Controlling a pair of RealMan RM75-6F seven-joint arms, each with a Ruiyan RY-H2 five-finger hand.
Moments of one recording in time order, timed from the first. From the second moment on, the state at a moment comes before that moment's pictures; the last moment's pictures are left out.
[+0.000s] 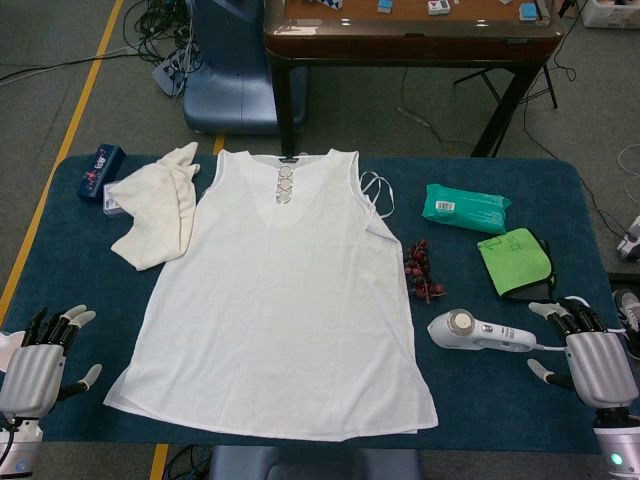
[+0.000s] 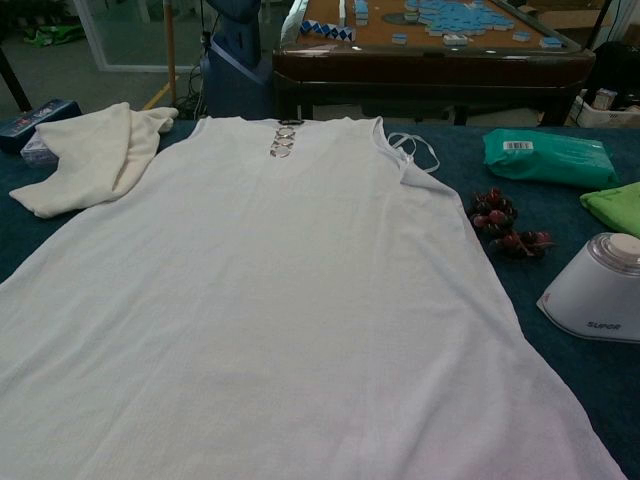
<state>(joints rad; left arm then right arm) -0.08 -1.15 -0.04 -1.73 1.51 1.51 0.16 0.05 -1.08 0.03 -1.68 -1.57 1.51 -0.04</state>
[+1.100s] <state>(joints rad) -0.07 -1.14 -0.03 -1.72 1.50 1.50 0.14 0.19 -1.17 0.07 -1.62 -1.35 1.21 -0.15</state>
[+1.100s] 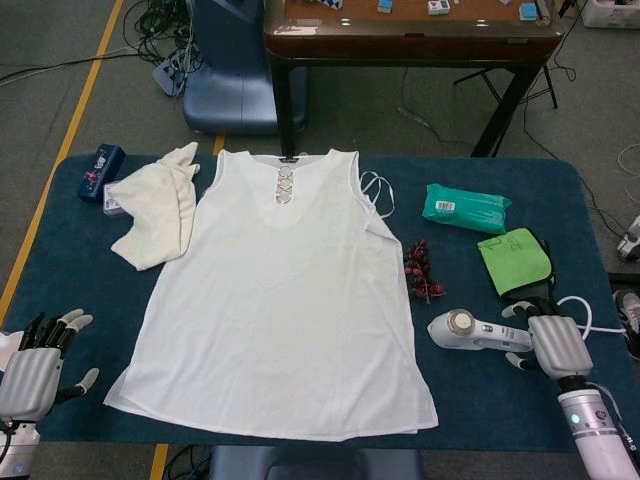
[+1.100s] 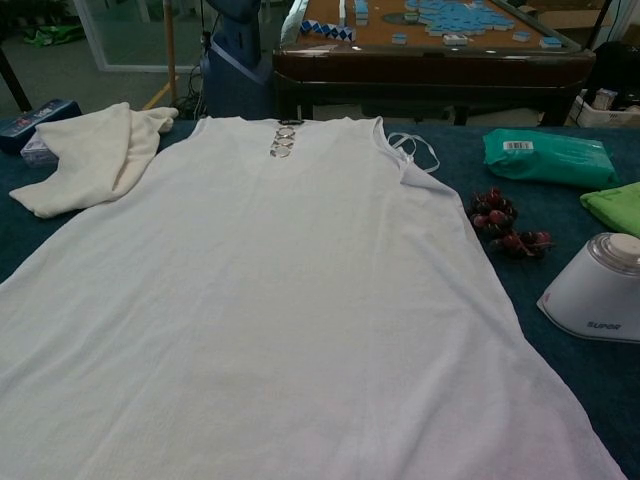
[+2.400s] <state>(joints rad) -0.06 -1.15 -0.03 -1.68 1.49 1.50 0.11 0.29 -1.32 0.07 -1.44 -1.24 1.06 -0.14</state>
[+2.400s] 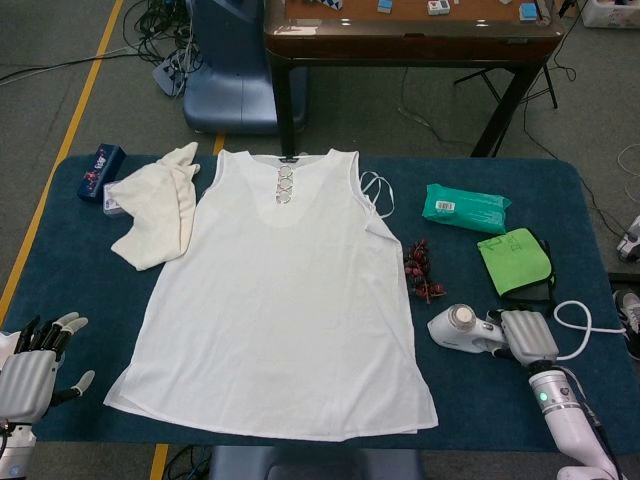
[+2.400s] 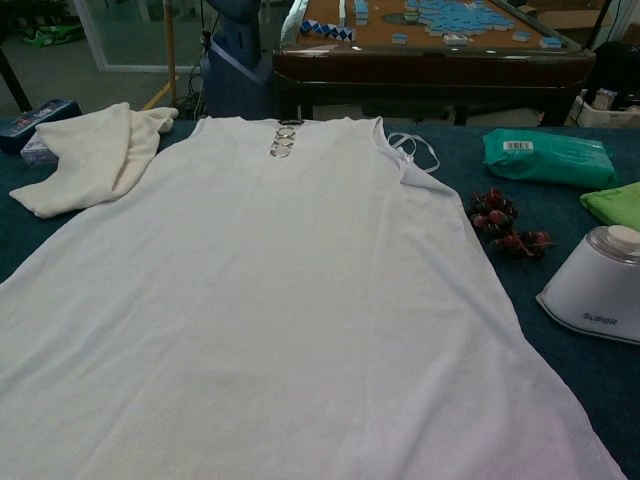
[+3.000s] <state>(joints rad) -0.07 -1.15 -0.03 -1.70 1.49 1.49 0.12 0.28 -1.37 0.06 -1.33 -1.33 1.08 0.11</state>
